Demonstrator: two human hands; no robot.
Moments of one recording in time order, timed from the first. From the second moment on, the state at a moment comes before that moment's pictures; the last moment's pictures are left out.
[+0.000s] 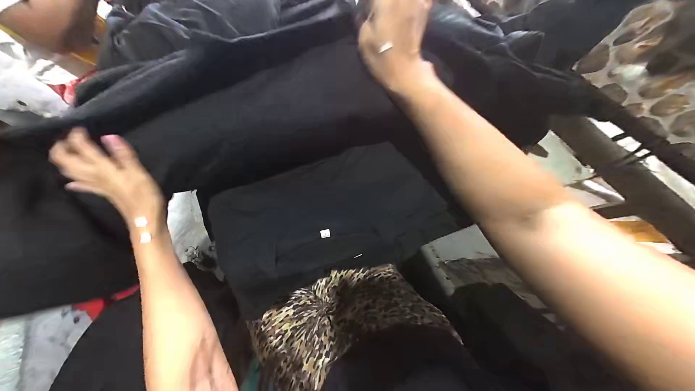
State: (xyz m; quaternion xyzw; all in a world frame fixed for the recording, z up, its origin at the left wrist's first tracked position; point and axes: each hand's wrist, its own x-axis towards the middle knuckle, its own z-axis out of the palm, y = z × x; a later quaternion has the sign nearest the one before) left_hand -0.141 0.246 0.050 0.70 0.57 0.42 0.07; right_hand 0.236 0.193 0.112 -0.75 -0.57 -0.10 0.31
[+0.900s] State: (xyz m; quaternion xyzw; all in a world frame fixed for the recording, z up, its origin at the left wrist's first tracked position) left_hand -0.139 0.047 -0.034 0.70 0.43 0.56 0.08; right_hand 0.056 0.025 0.025 -0.45 -0.86 -0.01 0.22
